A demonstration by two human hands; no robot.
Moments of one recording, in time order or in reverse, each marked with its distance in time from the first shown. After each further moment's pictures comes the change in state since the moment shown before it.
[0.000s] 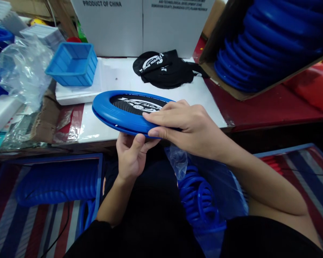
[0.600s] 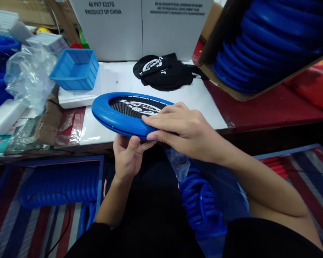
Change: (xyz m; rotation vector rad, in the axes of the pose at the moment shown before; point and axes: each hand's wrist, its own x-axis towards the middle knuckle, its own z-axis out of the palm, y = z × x) left_hand 0.005 0.005 -0.004 0.050 -0.043 0.008; right_hand -0.004 0.002 0.001 -0.079 0.003 -0.068
